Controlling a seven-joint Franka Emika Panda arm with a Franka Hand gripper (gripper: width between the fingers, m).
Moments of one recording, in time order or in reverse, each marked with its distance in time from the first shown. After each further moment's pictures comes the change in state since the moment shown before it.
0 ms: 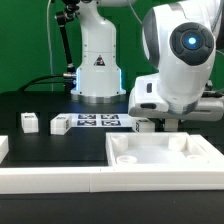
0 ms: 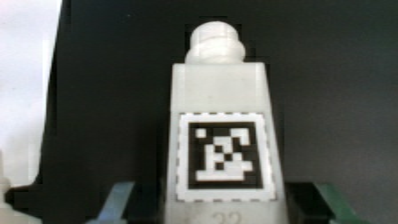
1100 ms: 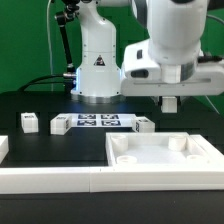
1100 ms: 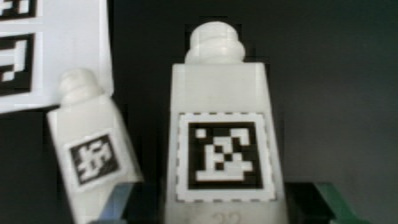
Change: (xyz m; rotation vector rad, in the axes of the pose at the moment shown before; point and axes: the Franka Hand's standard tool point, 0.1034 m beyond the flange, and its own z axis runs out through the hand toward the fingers) arm -0.002 0.012 -0.096 0.063 0.177 -0.037
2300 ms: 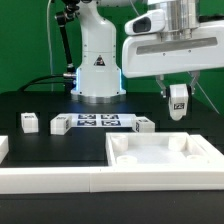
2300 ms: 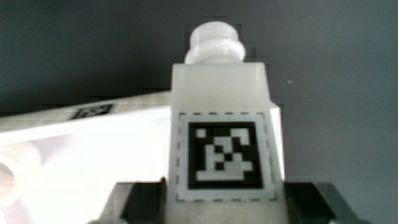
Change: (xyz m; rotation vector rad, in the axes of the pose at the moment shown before) arm 0.024 -0.013 -0.044 0.036 0.744 -0.106
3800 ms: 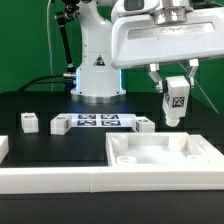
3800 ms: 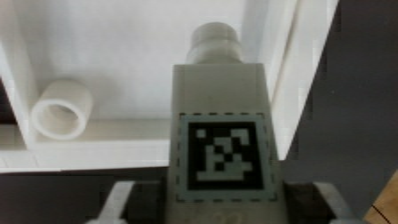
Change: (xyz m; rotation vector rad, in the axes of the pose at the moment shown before) arm 0.094 0.018 -0.025 -0.004 0.195 -0.202
